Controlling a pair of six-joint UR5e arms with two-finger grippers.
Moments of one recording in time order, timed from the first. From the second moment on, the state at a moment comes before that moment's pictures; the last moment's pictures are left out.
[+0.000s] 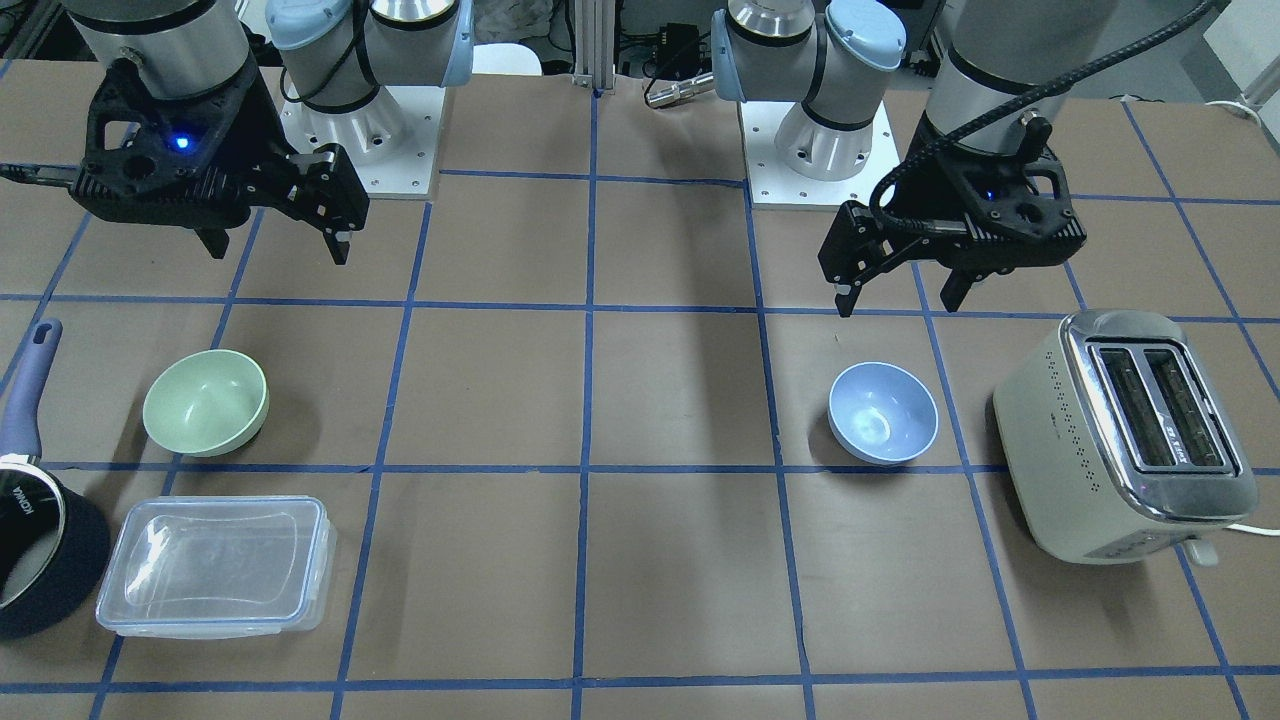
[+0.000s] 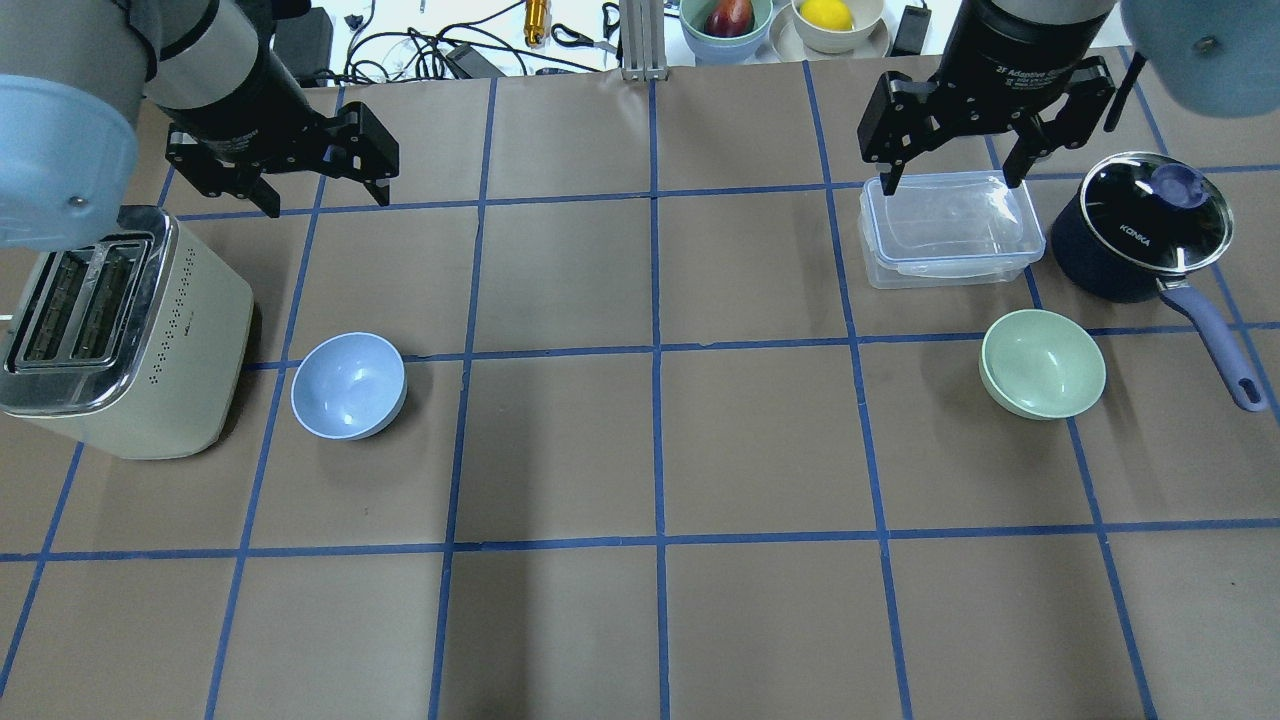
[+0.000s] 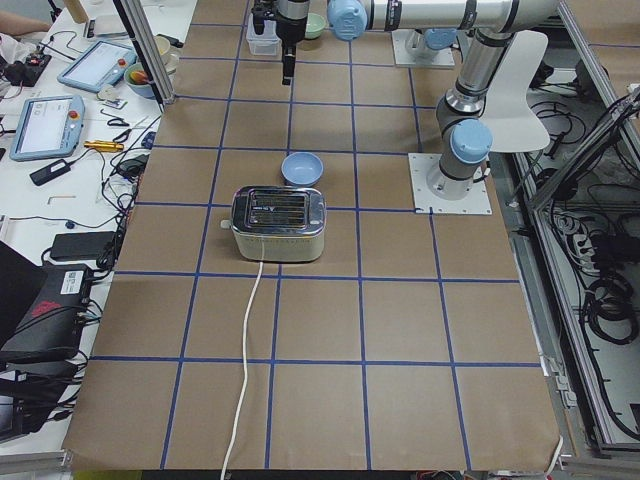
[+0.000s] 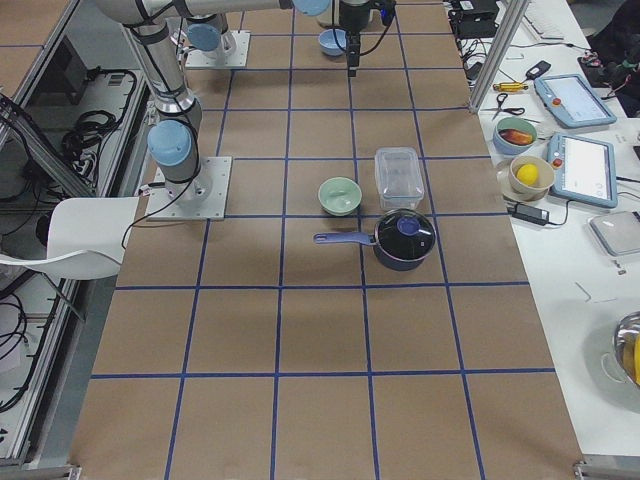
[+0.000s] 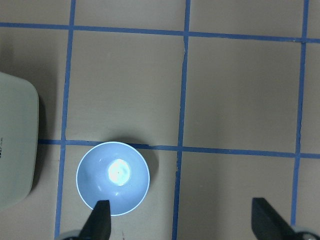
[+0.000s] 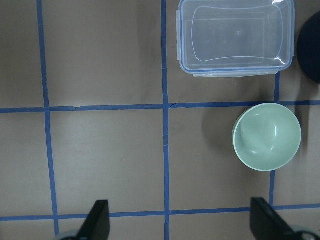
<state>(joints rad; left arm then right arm) -1.55 -1.58 -1.59 -1.40 1.58 -0.05 1.60 -1.53 1.46 -1.52 -1.61 0.04</state>
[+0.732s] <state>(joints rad) -1.55 -1.59 -1.57 -1.44 1.58 -0.05 1.60 -1.53 1.46 -1.52 -1.61 0.04</state>
